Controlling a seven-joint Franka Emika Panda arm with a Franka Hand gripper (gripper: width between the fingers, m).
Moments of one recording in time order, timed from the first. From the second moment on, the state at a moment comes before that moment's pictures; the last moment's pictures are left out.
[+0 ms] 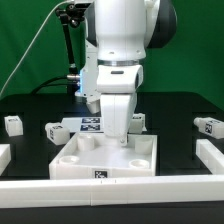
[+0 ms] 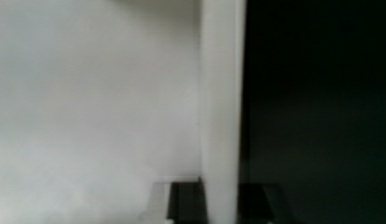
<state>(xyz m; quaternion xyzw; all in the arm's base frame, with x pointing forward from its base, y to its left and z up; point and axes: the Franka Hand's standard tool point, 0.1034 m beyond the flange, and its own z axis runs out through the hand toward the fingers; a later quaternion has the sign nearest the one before) 0.464 0.012 0.011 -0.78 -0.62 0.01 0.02</state>
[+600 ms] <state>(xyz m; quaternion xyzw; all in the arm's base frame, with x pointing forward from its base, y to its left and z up) 0.475 0.020 0.010 -0.71 -0.70 0.00 0.01</state>
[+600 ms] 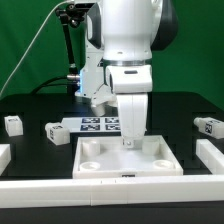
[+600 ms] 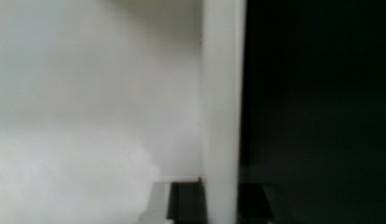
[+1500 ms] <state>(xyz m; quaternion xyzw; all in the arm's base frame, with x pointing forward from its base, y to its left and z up) 0.490 0.082 0.011 -0.71 -0.71 -0.01 0.01</state>
